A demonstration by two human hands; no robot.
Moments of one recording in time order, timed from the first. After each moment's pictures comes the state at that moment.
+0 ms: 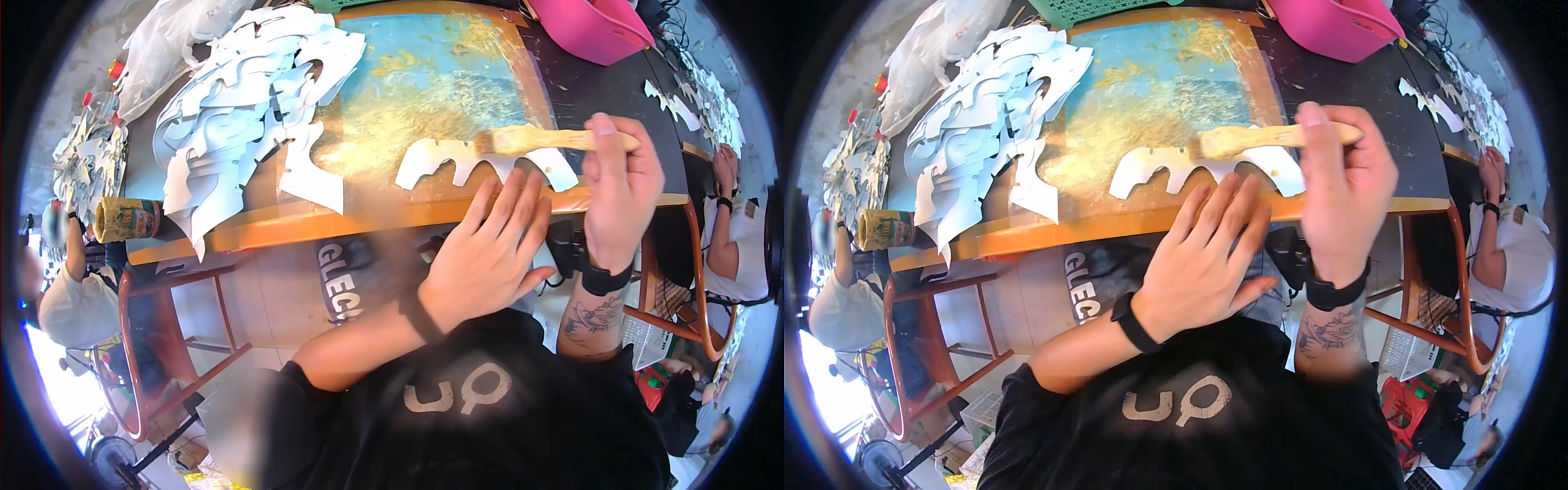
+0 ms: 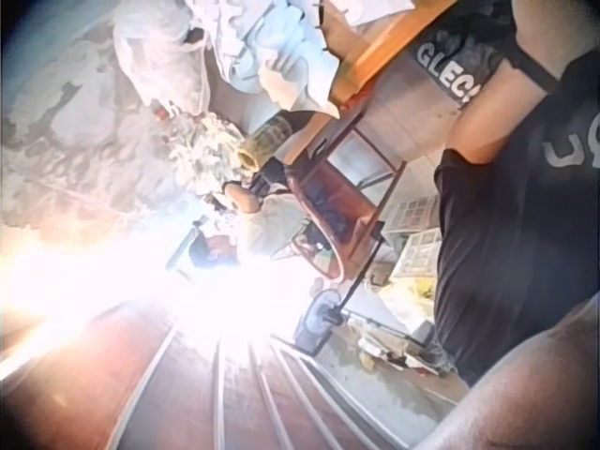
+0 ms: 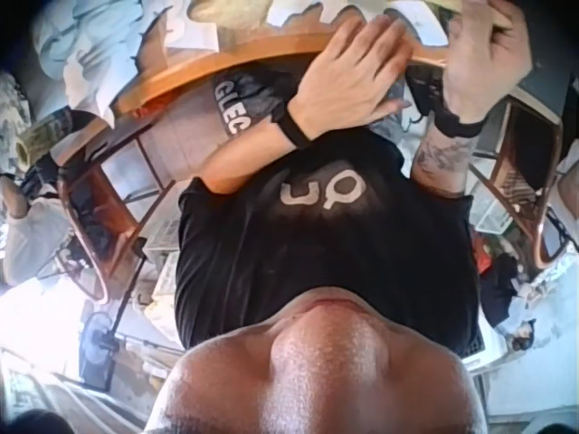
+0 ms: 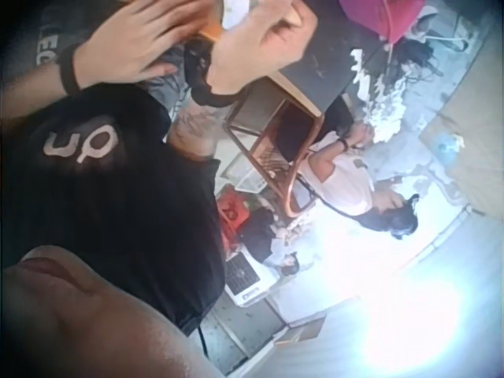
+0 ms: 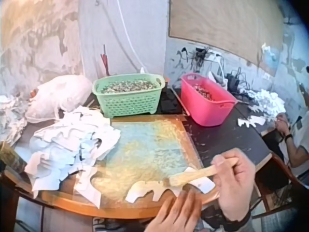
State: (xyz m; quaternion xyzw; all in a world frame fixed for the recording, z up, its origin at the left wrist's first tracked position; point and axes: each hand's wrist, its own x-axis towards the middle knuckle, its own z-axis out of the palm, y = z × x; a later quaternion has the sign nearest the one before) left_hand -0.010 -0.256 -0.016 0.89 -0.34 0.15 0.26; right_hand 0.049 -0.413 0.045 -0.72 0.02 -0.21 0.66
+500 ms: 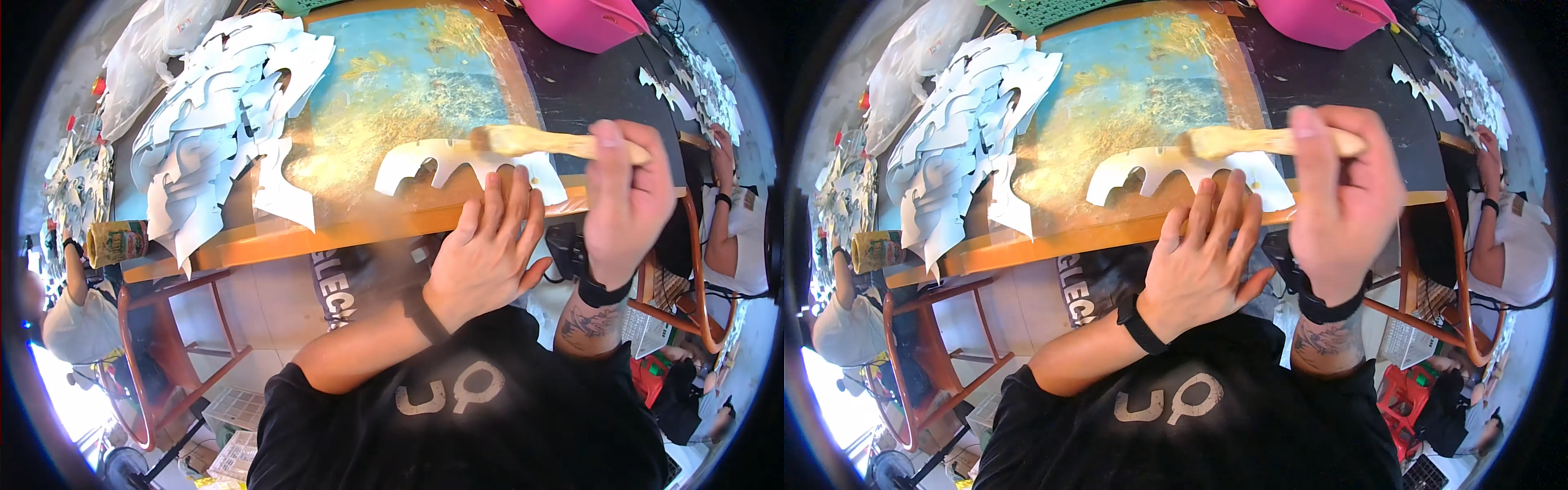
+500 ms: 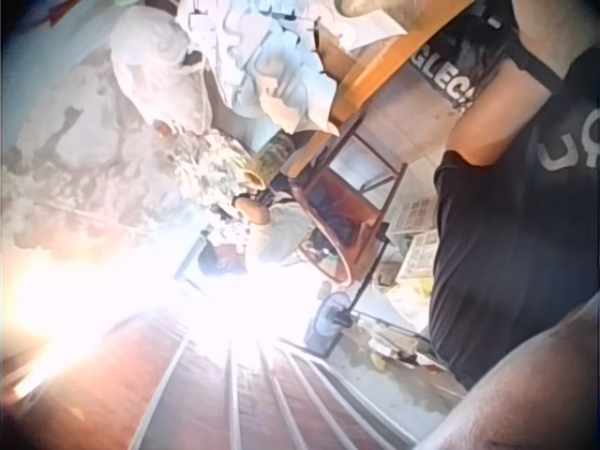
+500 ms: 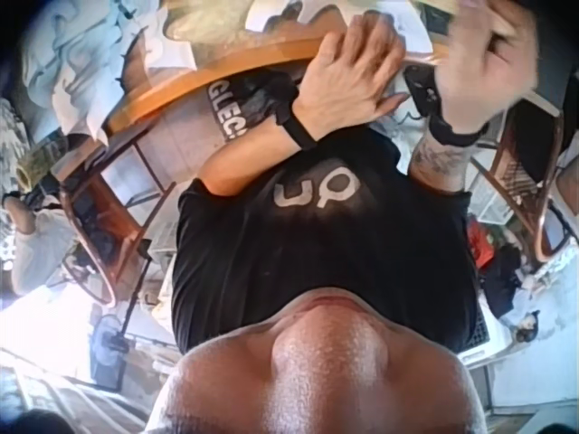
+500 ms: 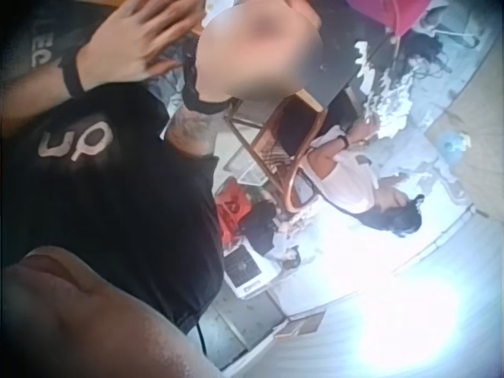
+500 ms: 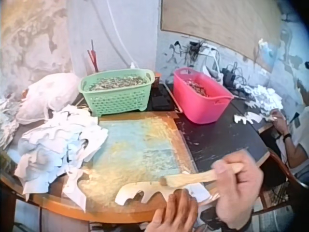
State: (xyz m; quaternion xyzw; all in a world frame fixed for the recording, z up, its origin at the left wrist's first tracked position) left_hand -0.006 -0.287 -0.028 0.93 -0.28 0.15 0.18; right_hand 0.044 -0.423 0.052 -0.79 -0.02 -0.28 0.55
